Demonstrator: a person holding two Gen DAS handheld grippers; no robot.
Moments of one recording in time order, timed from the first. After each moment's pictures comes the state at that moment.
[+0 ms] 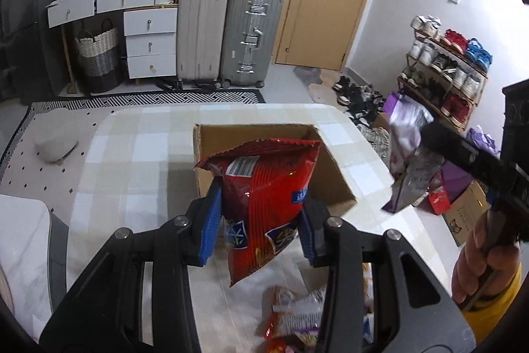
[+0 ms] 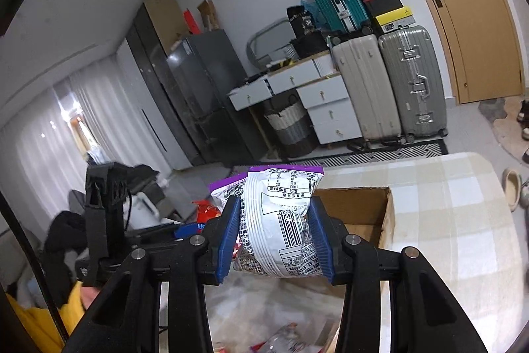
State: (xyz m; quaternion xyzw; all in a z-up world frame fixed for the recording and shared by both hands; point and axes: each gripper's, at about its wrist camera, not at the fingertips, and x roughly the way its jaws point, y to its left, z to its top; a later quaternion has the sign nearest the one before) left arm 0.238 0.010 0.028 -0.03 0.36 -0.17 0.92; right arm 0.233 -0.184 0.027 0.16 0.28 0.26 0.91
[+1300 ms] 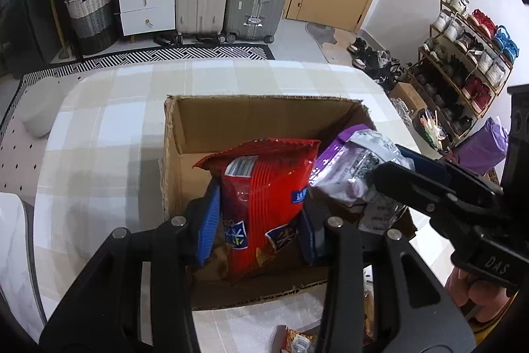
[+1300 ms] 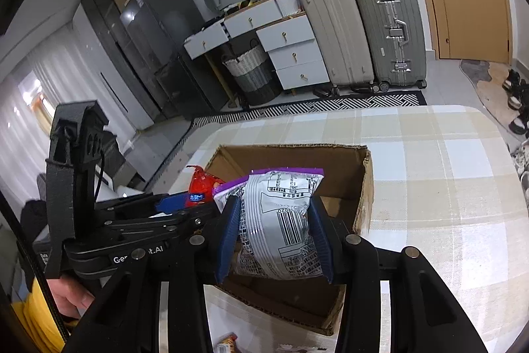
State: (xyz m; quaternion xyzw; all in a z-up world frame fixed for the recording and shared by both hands) left arm 0.410 -0.035 -0.089 -0.03 0.46 -0.15 0.87; right arm 0.354 -0.172 -0.087 0.13 0.41 0.21 0.88
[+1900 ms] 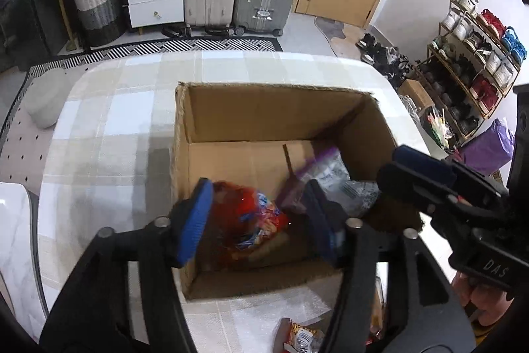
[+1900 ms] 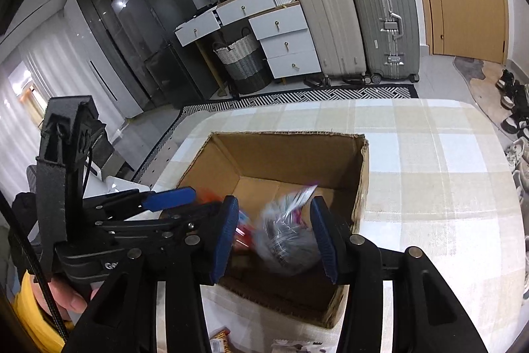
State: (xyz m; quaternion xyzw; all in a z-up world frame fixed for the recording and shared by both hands) left arm 0.410 -0.032 -0.102 -0.03 0.47 -0.13 0.87; right arm 0.356 -0.166 -0.090 0.11 0.43 0.19 0.88
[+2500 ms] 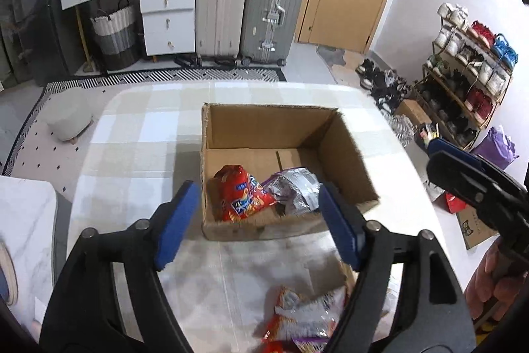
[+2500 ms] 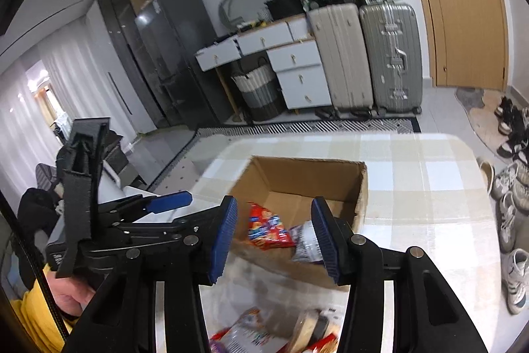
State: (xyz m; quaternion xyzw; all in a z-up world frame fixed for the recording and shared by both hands) left arm 0.309 -0.012 -0.026 -0.03 0.41 -0.12 0.91; right arm 0.272 -0.172 -0.006 0.10 0.35 0.21 0.91
